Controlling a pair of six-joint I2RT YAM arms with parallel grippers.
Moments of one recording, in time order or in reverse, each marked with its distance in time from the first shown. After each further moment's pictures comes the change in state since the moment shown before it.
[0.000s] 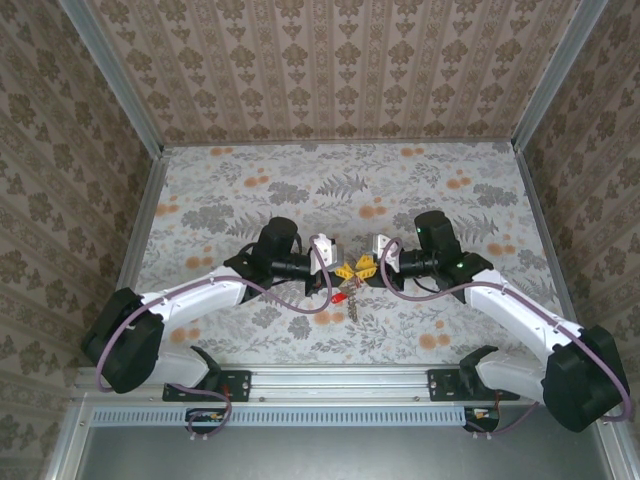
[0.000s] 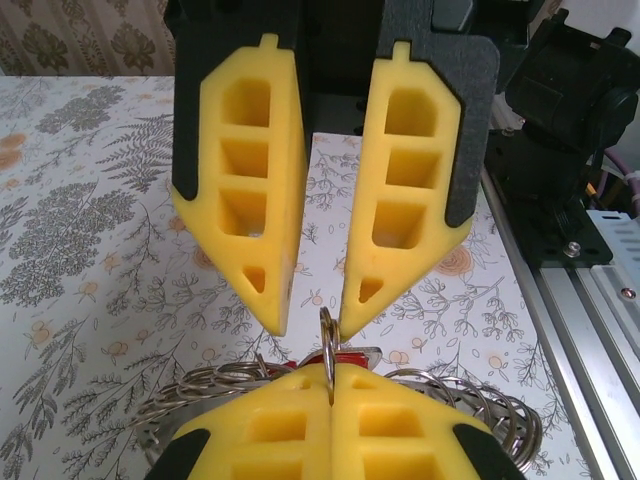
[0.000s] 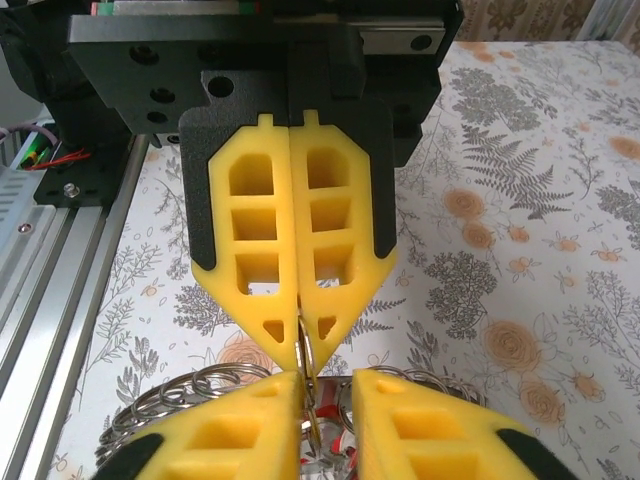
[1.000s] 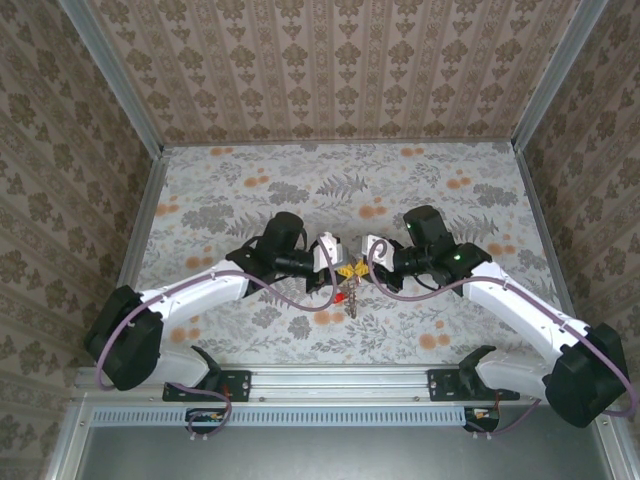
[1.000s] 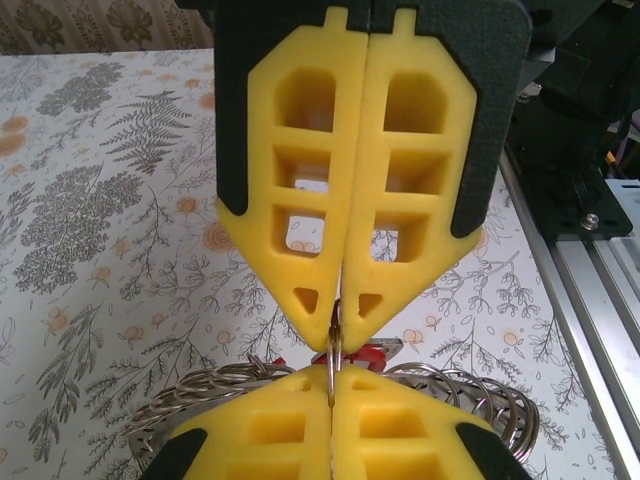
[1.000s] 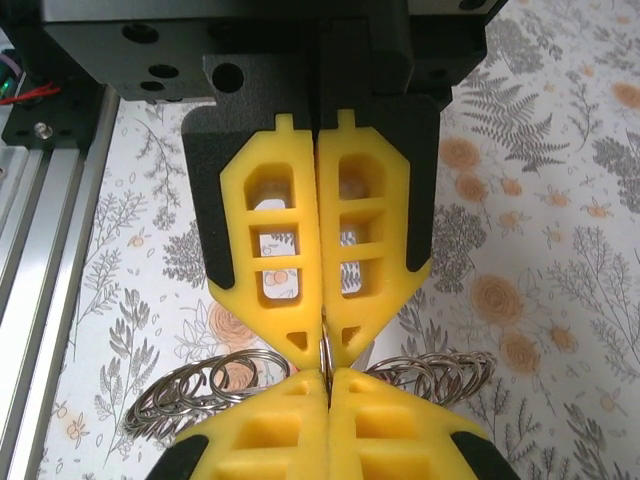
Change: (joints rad) left arm -0.013 0.021 0.084 -0.151 -0.051 0.091; right arm 0.086 0.015 0.151 -0.263 0.190 -0.080
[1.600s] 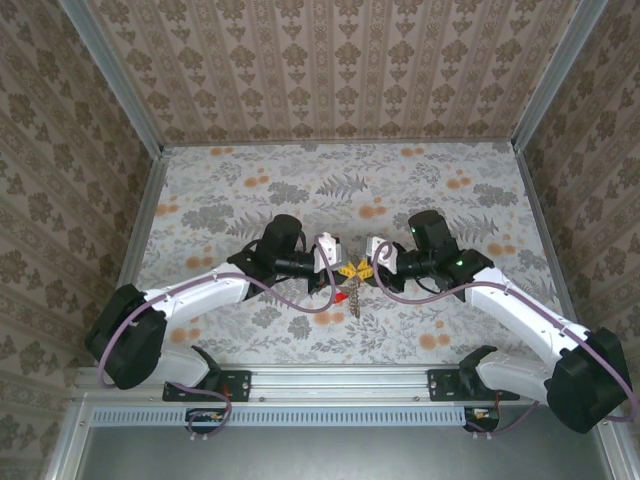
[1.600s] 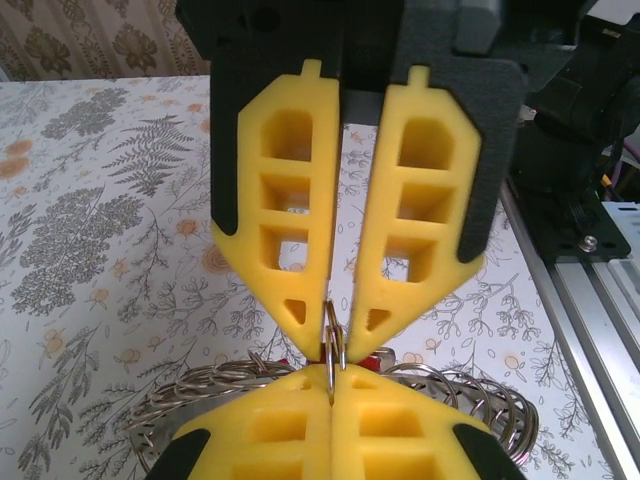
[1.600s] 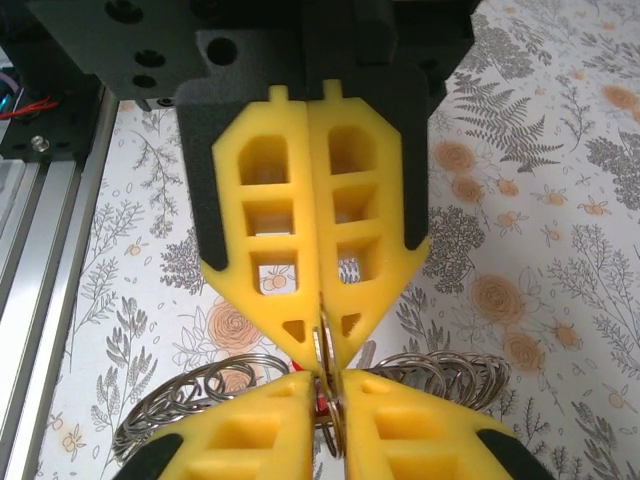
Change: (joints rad) left arm 0.000 0.005 -0.046 0.128 0.029 -0.058; right arm -0.045 -0.030 -0.087 0.106 -0.054 0.041
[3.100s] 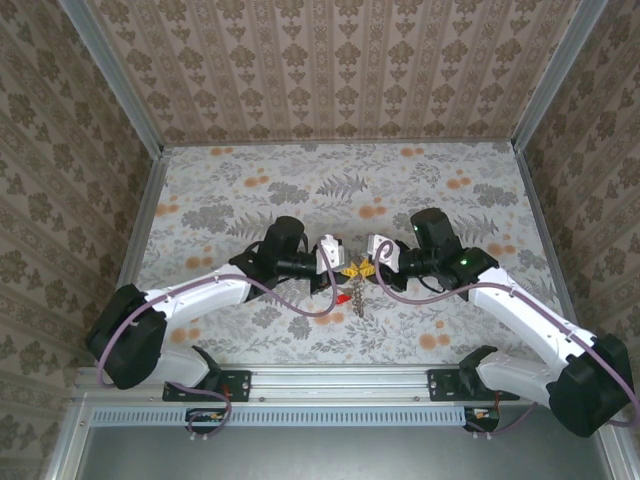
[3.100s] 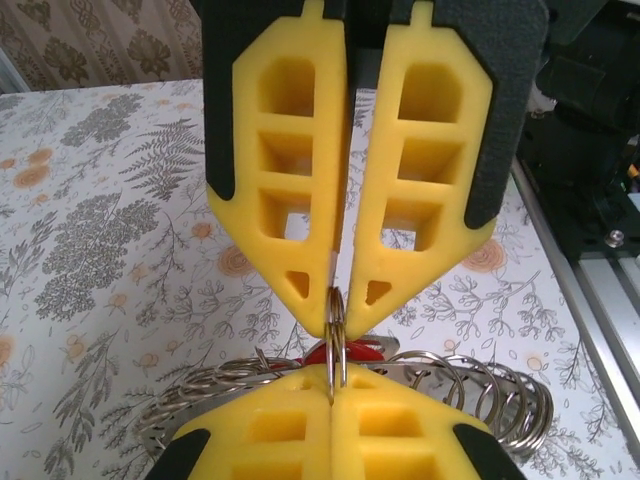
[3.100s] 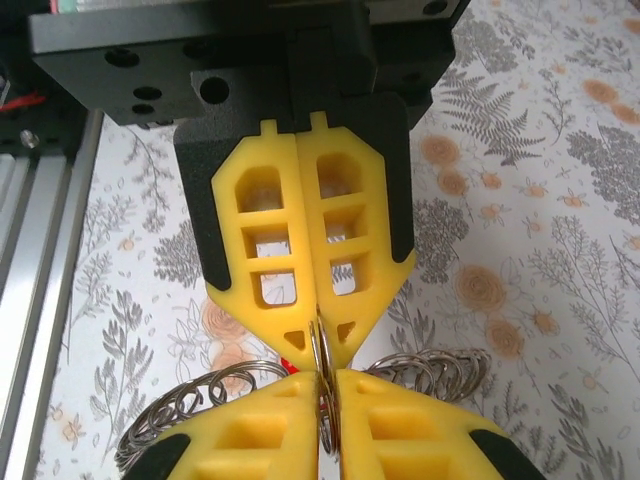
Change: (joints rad) left arm -0.016 0.000 -0.007 0.029 -0.045 0.015; right arm 0.002 -0.024 0.035 -0.058 0.032 -0.003
